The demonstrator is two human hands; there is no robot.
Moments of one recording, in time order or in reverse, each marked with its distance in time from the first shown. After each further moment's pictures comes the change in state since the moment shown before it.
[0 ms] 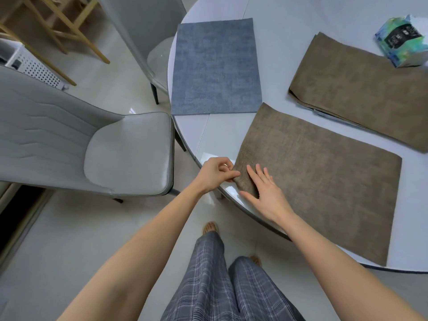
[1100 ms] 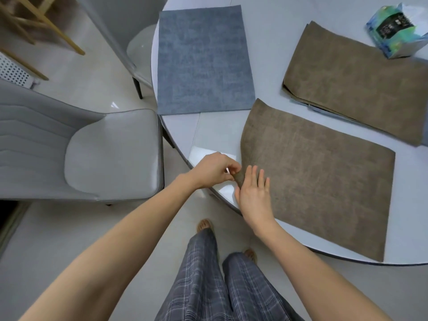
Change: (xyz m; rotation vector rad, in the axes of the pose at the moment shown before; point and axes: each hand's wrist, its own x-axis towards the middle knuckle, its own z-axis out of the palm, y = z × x) left_hand 0.029 0.024 -0.017 0.786 -0.255 0.430; right_hand 0.022 -0.034 0.036 -0.380 0.172 0.263
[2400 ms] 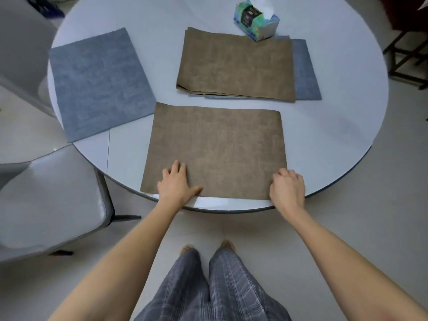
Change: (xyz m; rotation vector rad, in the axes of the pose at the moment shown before) left_hand 0.018 0.126 0.096 0.299 -0.011 -0.490; right_hand -0.109 0.249 -0.030 0.048 0.202 0.382
